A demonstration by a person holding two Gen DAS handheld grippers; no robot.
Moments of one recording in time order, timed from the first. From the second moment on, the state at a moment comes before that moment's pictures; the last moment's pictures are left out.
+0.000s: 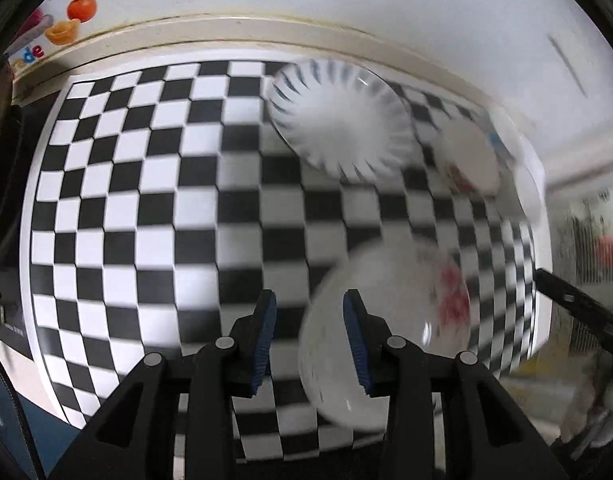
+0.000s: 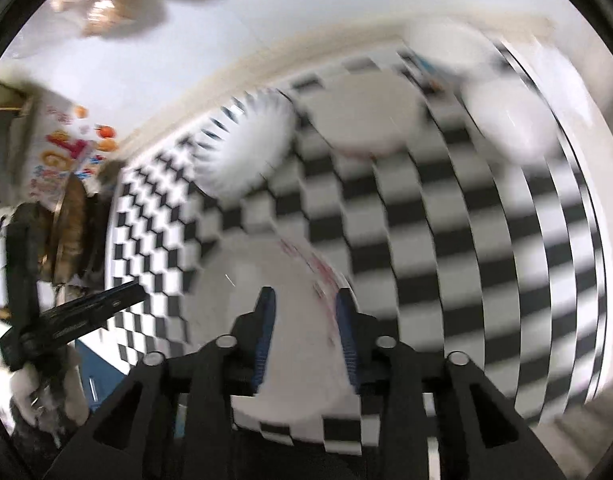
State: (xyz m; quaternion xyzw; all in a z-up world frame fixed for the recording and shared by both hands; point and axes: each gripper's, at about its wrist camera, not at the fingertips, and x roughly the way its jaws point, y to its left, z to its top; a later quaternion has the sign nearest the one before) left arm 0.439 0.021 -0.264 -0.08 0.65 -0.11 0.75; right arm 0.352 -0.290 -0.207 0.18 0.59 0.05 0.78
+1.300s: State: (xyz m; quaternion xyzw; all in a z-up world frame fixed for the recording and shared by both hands) left arm 0.569 0.017 -0.350 -0.18 0.68 0.02 0.71; right arm 0.656 -0.231 -0.339 0.02 0.71 0.20 0.68
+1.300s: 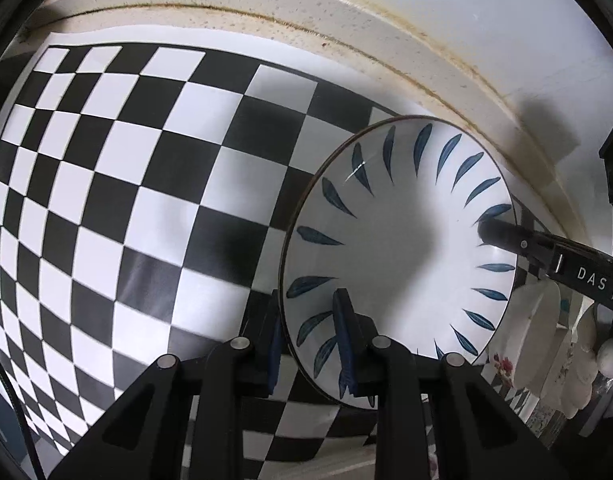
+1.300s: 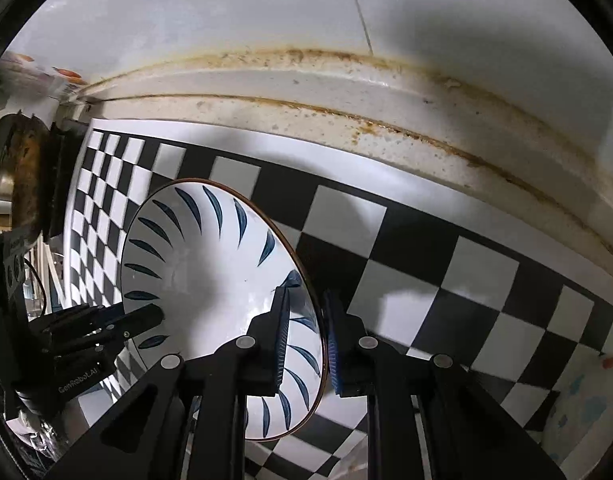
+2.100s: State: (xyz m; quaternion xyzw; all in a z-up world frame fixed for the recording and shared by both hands) left arm 0.438 0.006 -0.266 -0.11 0.67 -0.06 0.73; right arm 0.471 -0.254 -0.234 0.05 0.69 0.18 0.70
